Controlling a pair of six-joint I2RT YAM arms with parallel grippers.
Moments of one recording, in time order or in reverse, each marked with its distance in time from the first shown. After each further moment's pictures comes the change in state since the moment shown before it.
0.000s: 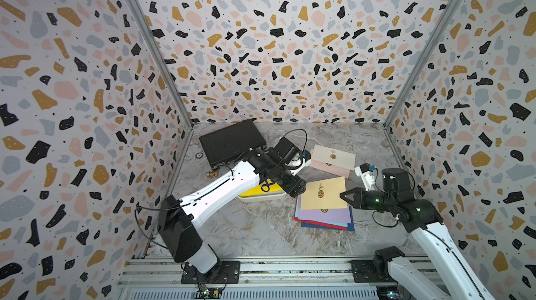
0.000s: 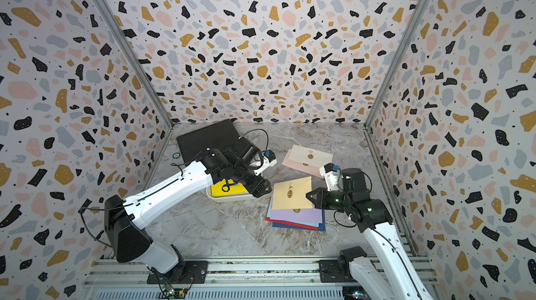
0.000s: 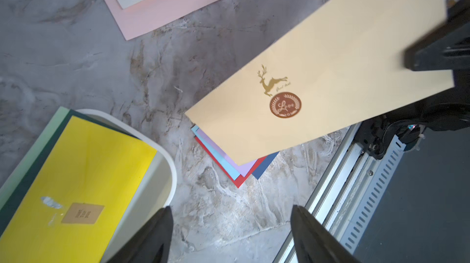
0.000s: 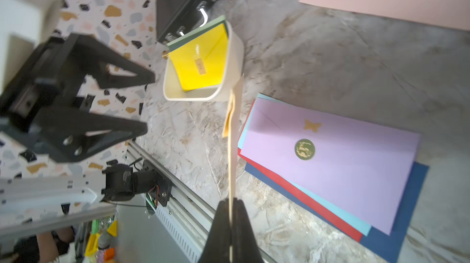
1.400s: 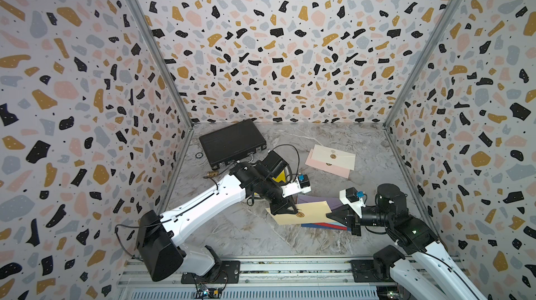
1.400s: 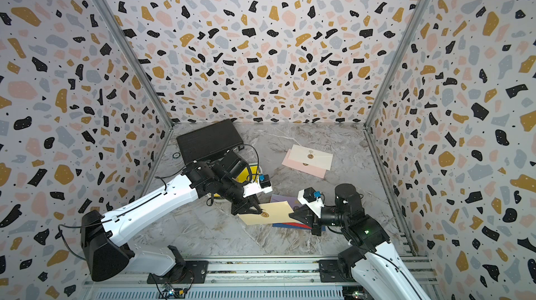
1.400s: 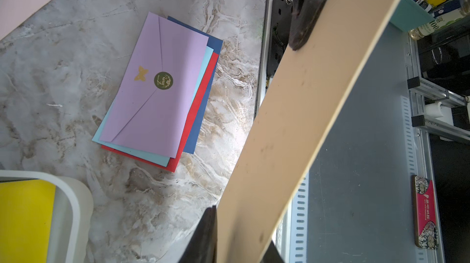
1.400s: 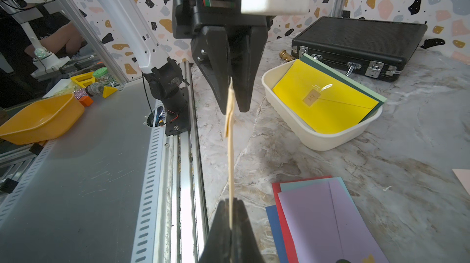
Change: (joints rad) left arm 0.002 -0.175 -0.230 -0.011 0.394 0.333; right arm 0.187 -0.156 -0.181 0.252 -0.256 -0.562
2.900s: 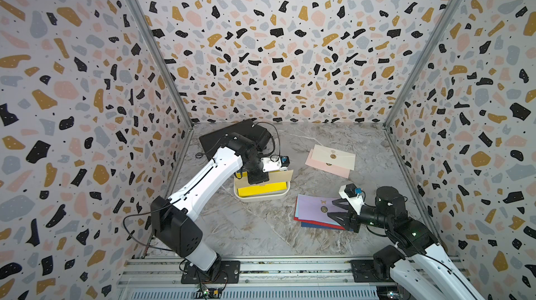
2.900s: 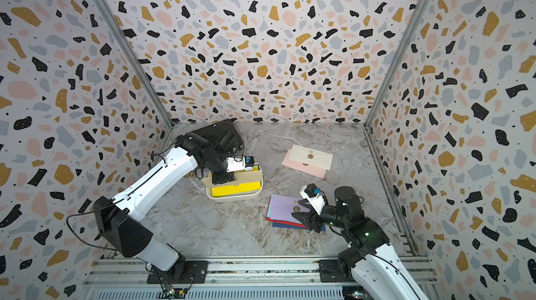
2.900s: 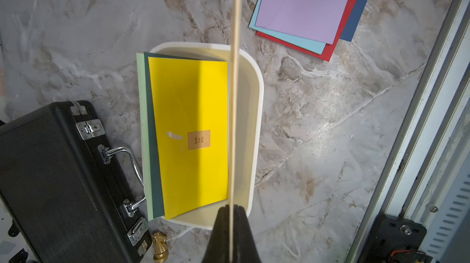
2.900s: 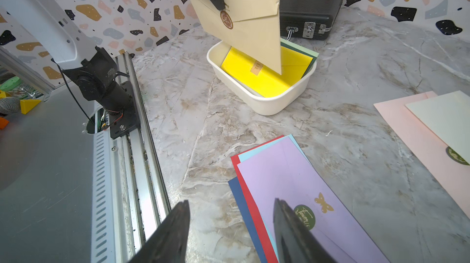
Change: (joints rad) left arm 0.299 0.213 0.317 -0.308 -0.480 0.498; right arm 0.004 -0.035 -0.035 -0.043 0.276 0.078
